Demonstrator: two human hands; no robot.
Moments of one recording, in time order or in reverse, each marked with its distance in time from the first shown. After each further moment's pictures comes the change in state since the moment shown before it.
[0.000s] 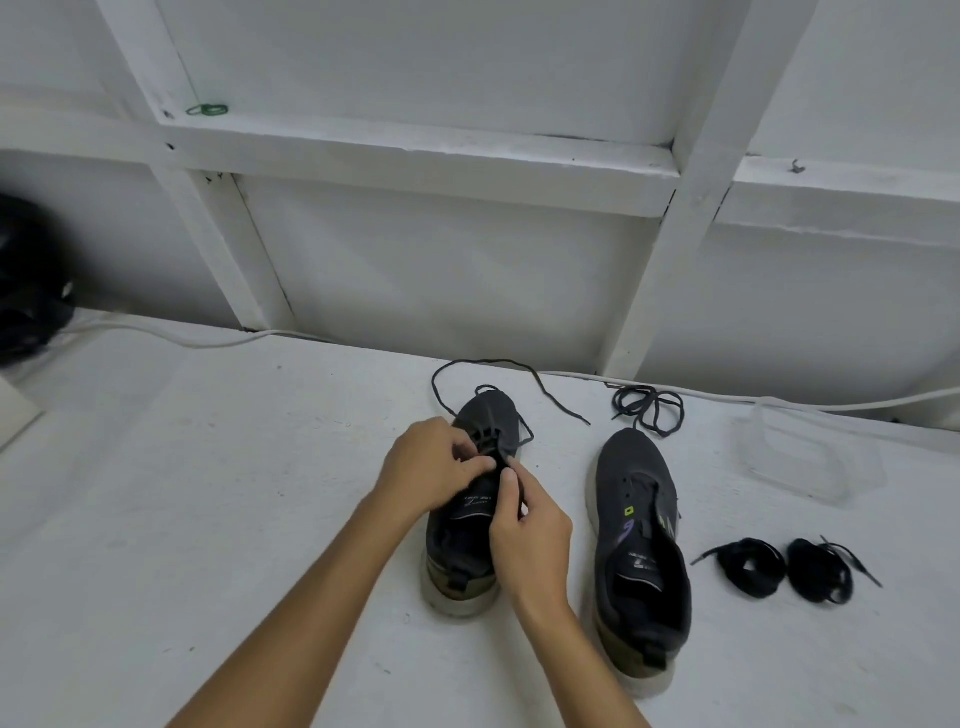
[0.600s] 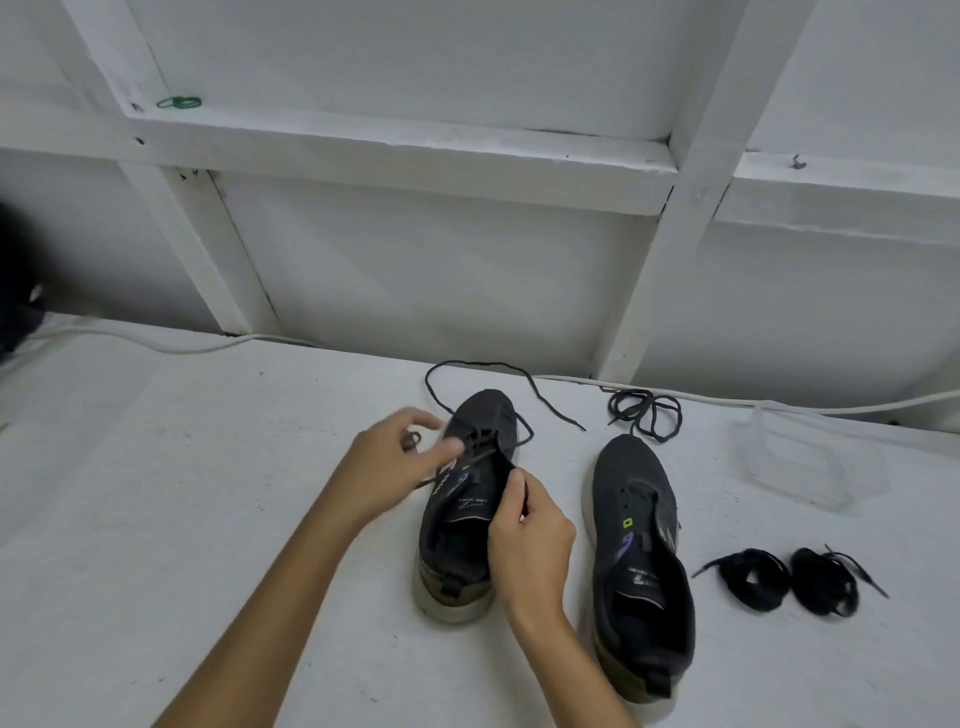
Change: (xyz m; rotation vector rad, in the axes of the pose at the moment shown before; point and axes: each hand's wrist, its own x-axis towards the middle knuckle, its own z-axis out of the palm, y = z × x) left_hand -0.008 -0.014 -0.025 -0.431 0.003 -0.186; right_hand 0.011 0.002 0.002 -0.041 0.099 -0.026
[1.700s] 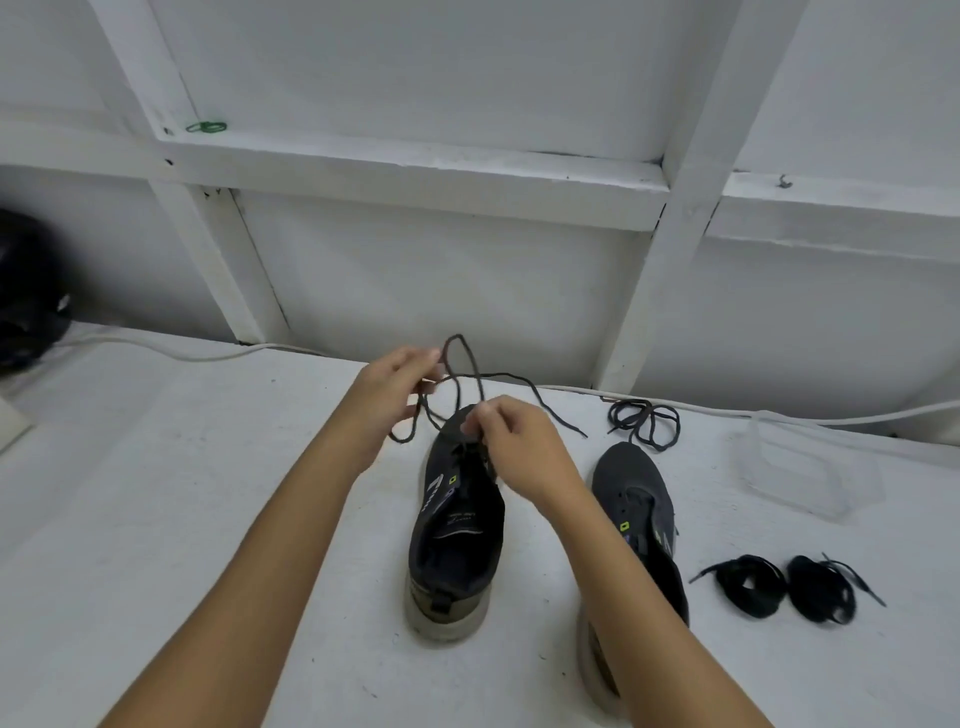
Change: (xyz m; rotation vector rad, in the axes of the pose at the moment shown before) left_hand 0.027 0.038 -0.025 -0.544 -0.004 0.054; right_hand 0.075 -0.056 -0.011 -0.051 -0.459 -0.094
